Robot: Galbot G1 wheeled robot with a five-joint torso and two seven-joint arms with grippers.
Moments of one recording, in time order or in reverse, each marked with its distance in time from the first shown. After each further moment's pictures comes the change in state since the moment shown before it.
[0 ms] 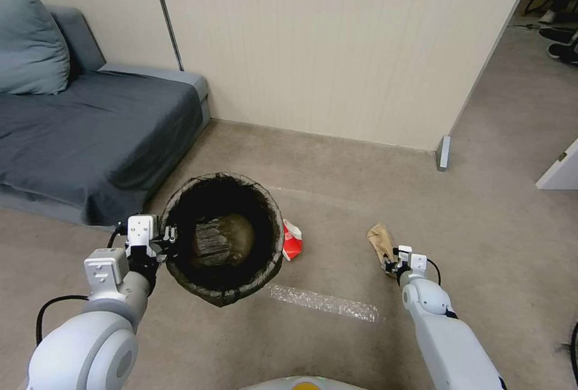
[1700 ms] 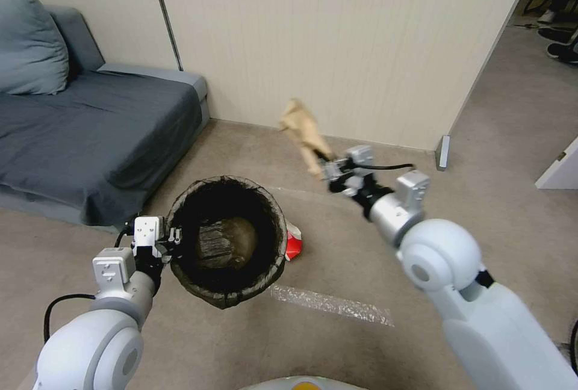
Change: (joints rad) left arm -0.008 0.005 0.026 0.012 0.015 0.010 0.003; right arm 0.068 -0.284 -0.494 1.184 0.487 -0.286 0.120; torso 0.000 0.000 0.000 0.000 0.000
